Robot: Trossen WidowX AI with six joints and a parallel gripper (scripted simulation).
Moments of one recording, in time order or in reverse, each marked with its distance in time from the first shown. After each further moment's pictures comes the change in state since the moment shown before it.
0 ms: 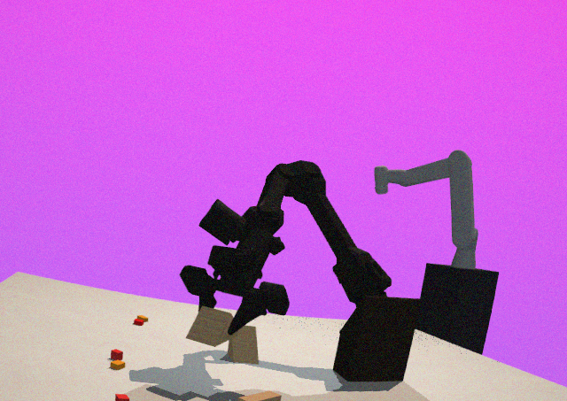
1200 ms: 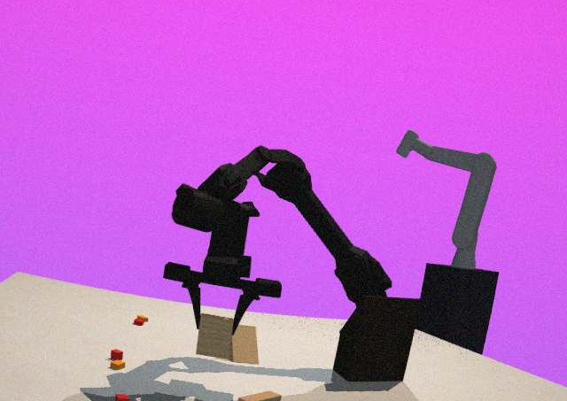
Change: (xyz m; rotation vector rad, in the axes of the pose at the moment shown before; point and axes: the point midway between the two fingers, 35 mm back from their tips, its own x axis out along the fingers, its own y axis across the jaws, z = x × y) arm 0.007 0.000 0.016 -0.431 0.522 0.186
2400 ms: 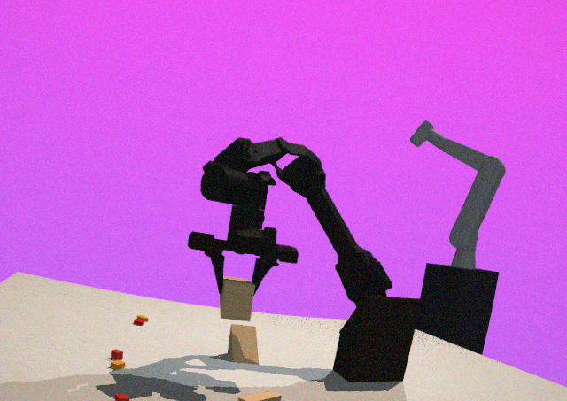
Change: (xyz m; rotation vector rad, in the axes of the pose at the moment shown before) arm -0.066 0.028 -0.074 -0.168 0.159 0.027
